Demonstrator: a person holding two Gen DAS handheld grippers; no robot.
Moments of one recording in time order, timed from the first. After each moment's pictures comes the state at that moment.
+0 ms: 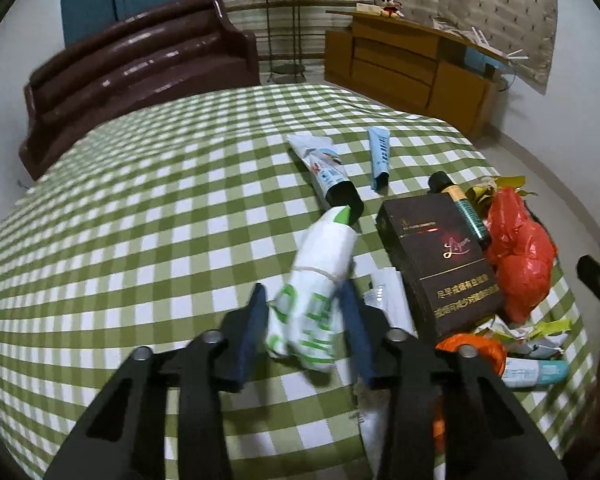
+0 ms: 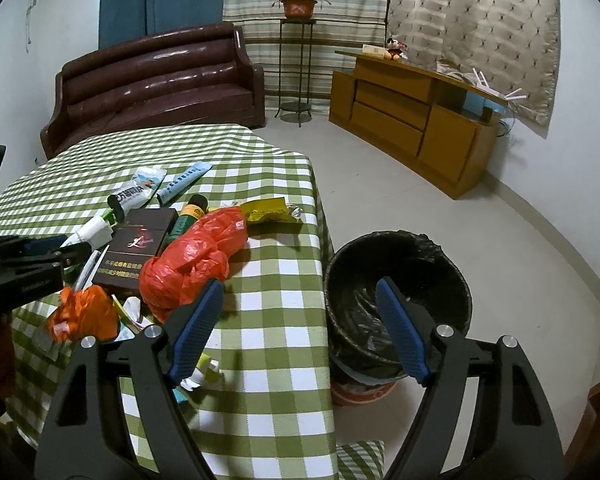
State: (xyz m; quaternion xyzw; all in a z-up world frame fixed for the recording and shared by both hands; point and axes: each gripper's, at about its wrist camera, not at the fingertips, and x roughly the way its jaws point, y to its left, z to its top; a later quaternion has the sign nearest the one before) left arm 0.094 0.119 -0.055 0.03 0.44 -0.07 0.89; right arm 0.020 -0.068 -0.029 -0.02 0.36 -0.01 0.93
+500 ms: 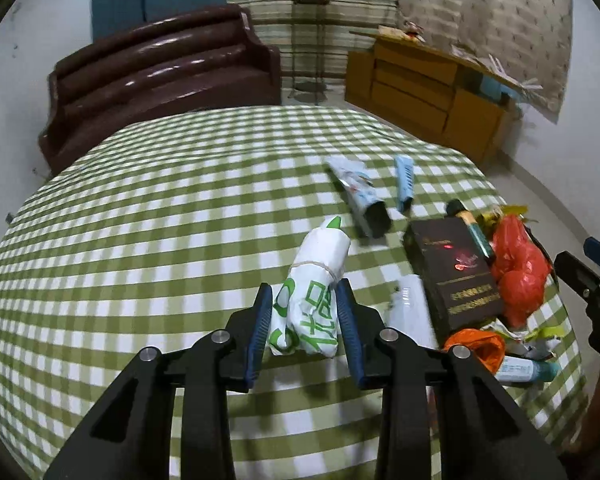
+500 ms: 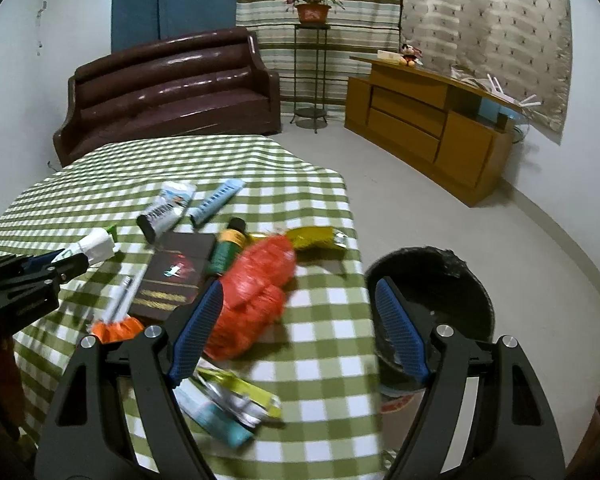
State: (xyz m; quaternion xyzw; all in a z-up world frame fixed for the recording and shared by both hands) left arm 0.062 0.160 -0.033 0.00 0.41 -0.03 0.91; right arm 0.038 -0.034 -0.018 -0.01 0.35 0.02 0.94
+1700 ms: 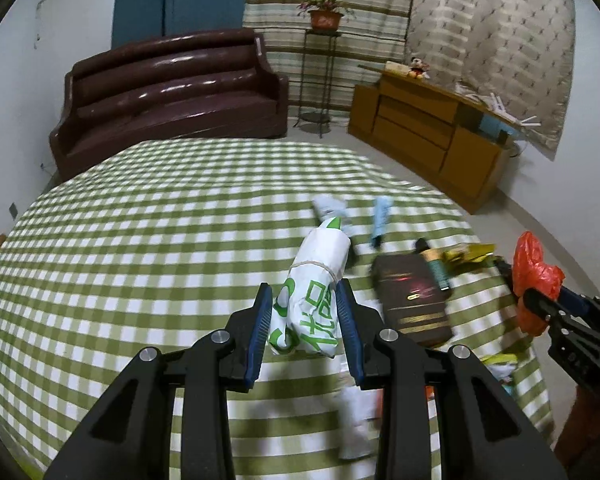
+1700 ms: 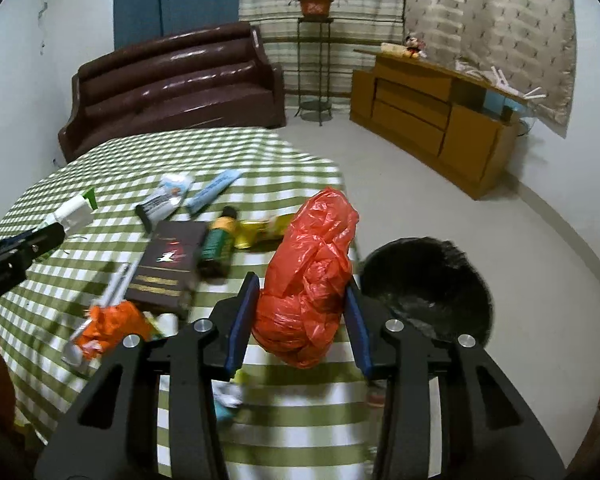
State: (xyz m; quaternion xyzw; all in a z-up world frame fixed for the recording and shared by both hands) left arm 0.041 0.137 0.001 -0.03 0.36 -0.03 0.93; right arm 0.028 -0.070 -0.017 -0.01 0.36 0.01 0.93
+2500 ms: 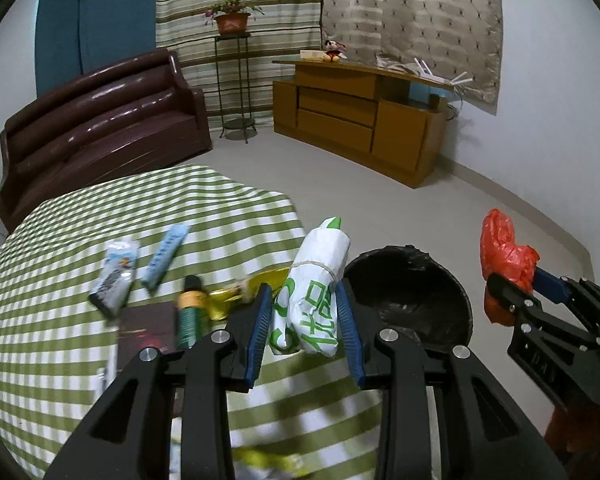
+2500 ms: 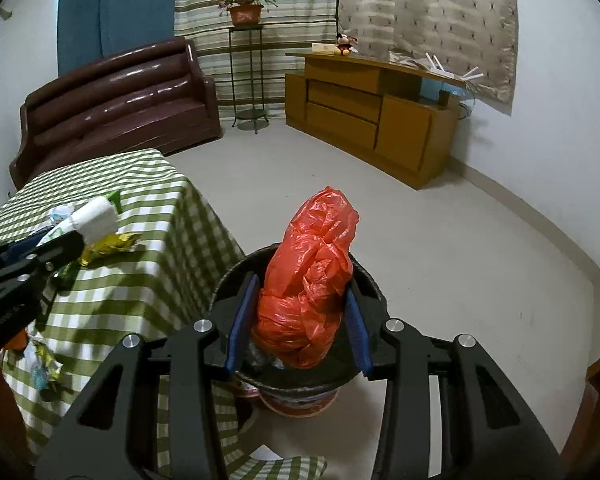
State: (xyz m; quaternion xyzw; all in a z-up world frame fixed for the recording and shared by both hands) left arm 0.091 -0.056 -0.011 0.04 0.35 -0.13 0.93; right arm 0.044 -0.208 -0.031 0.02 0.35 -0.07 0.93
